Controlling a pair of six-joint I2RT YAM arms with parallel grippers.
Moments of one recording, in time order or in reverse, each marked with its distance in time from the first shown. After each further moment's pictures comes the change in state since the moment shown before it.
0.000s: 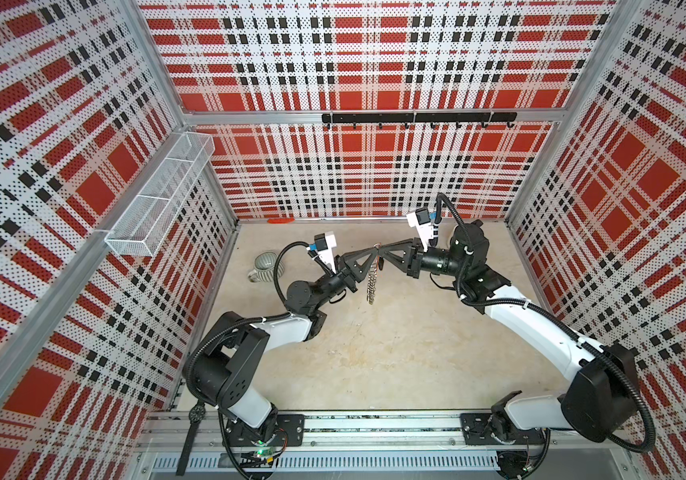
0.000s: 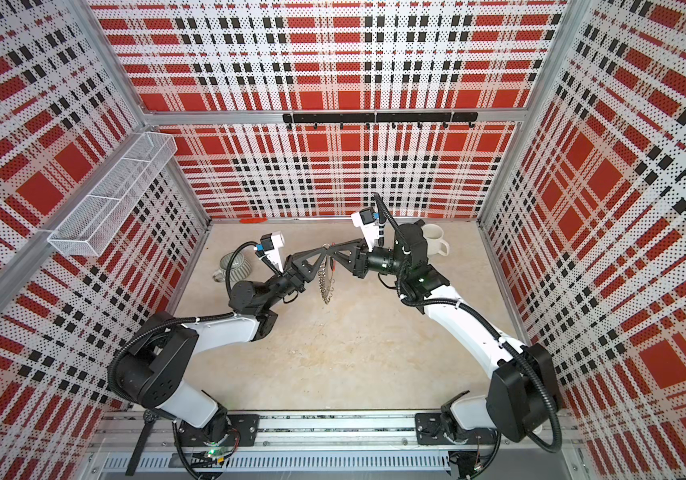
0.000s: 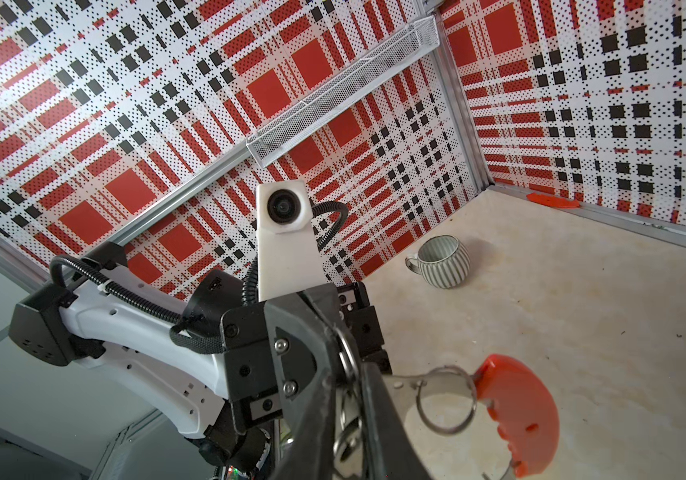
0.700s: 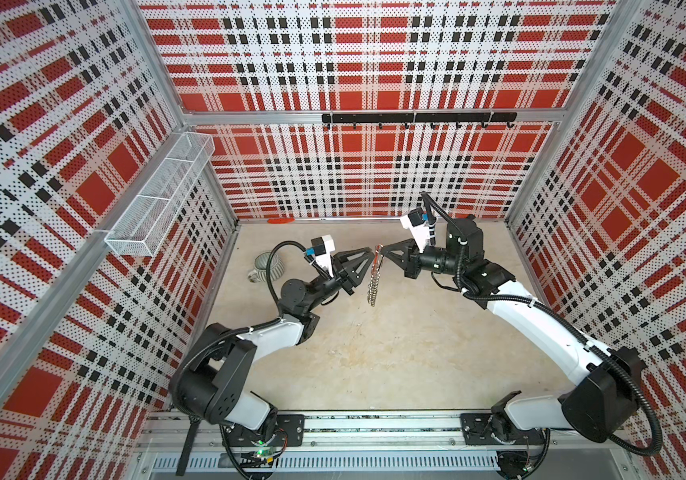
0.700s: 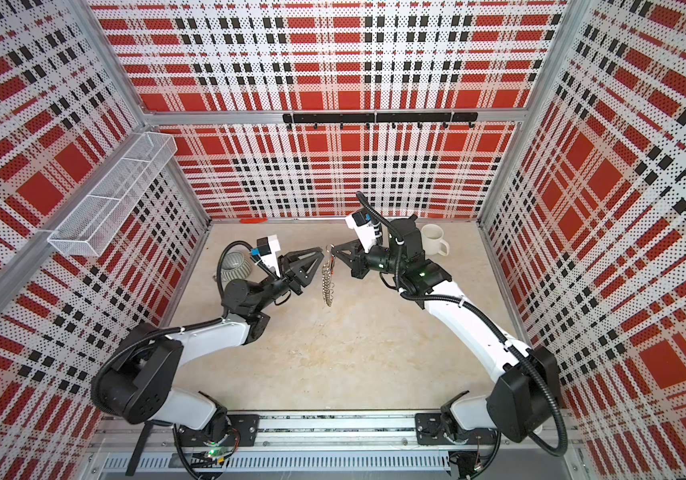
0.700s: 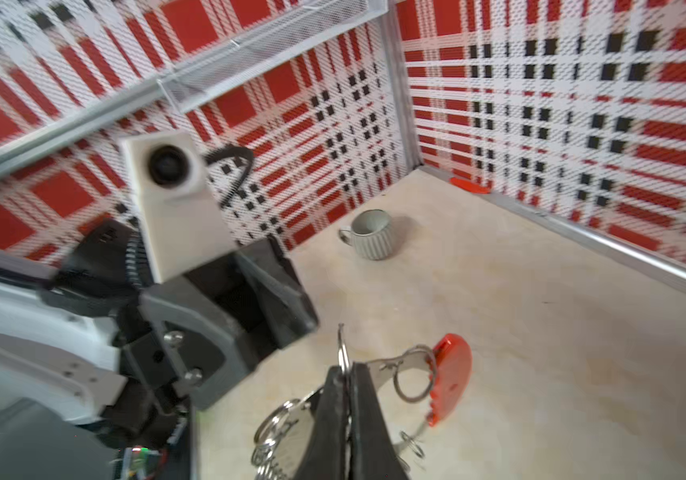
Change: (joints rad) left arm 0.049 -0.147 -0.043 -0.245 0.040 0.391; right arm 0.013 -0.001 0.135 -0.382 0.230 -0.368
